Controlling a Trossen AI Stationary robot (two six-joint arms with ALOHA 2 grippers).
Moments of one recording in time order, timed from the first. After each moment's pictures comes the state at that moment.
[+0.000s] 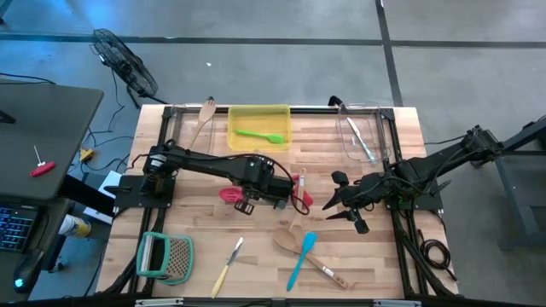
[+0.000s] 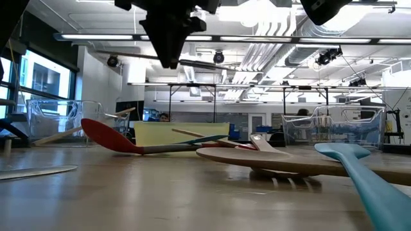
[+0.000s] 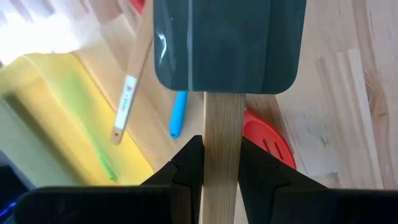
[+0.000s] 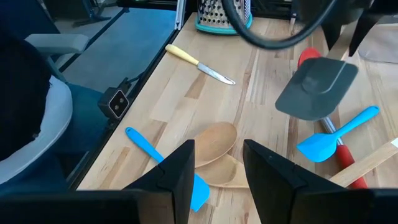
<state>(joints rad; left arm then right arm) -0.16 1.99 1.96 -1.49 -0.29 0.26 0.37 1.01 0.80 -0.30 0.00 0.13</state>
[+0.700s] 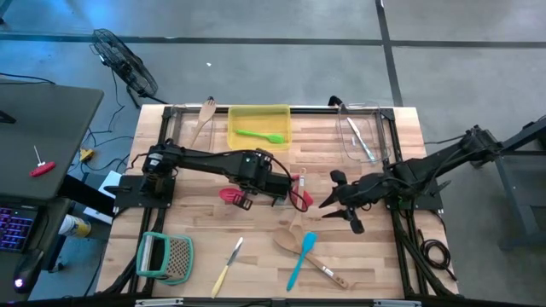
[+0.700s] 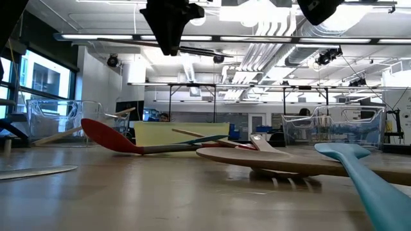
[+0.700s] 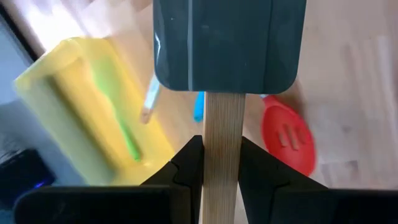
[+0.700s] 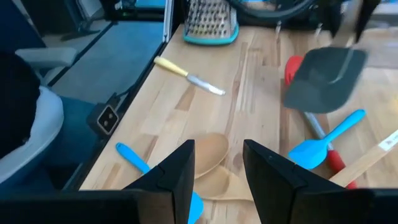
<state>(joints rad) -0.16 1.98 2.04 -1.57 -0.37 0.24 0.38 1.04 0.80 -0.26 0.05 0.16</state>
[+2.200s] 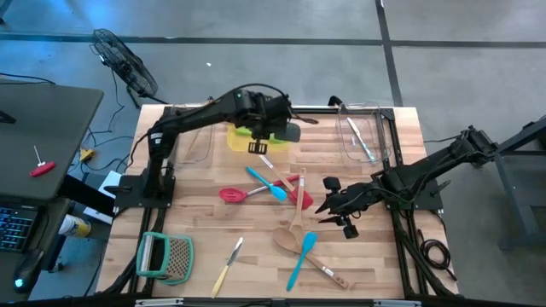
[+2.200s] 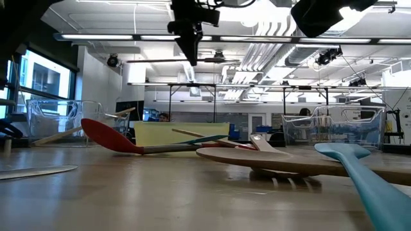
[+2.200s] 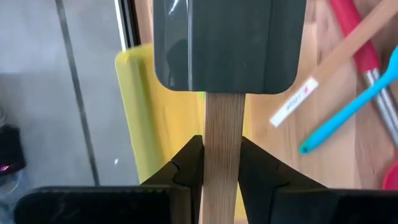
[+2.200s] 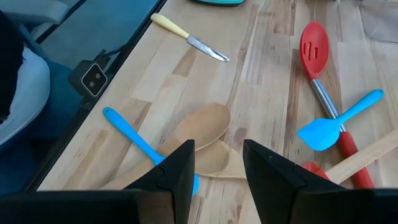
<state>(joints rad) 0.27 1.98 2.16 -1.38 -0.31 0.45 0.39 1.15 0.80 -0.27 0.04 0.10</state>
